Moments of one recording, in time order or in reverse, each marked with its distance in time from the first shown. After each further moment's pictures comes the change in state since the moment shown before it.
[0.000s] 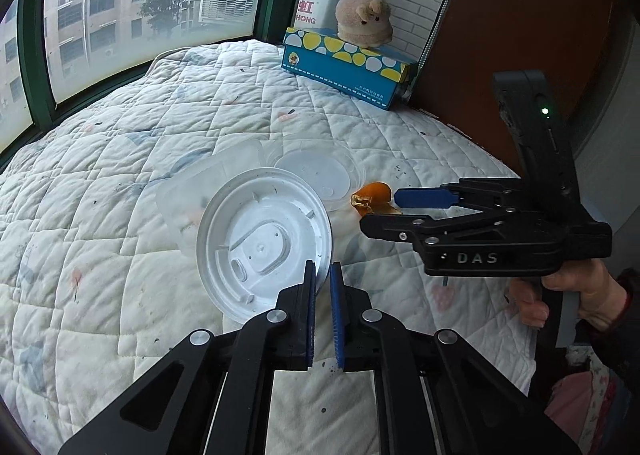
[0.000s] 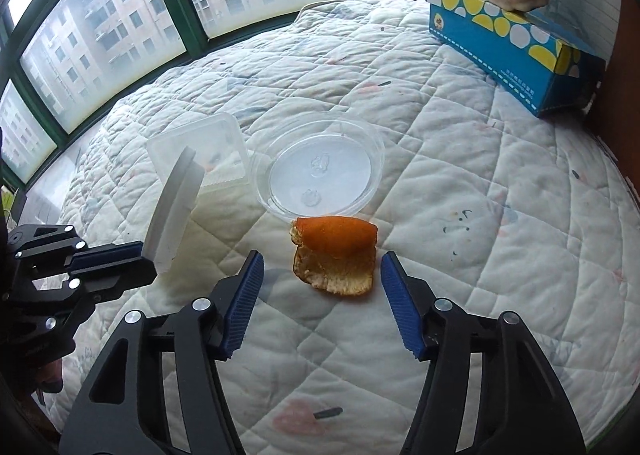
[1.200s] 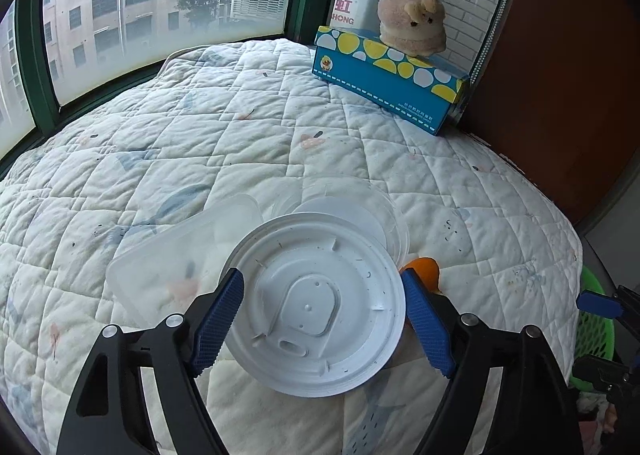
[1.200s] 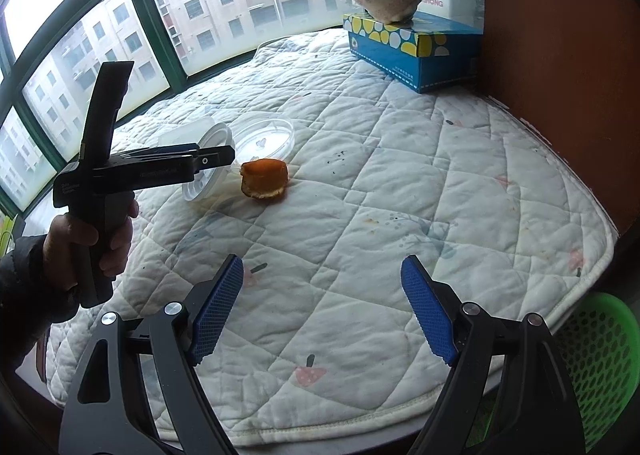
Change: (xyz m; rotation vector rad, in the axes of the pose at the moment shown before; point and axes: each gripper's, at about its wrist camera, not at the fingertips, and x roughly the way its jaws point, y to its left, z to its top) left arm 0.065 -0.001 0.050 -0.076 -0.005 0.127; right arm -0.110 -0.042 -0.081 0.106 -0.118 -0.063
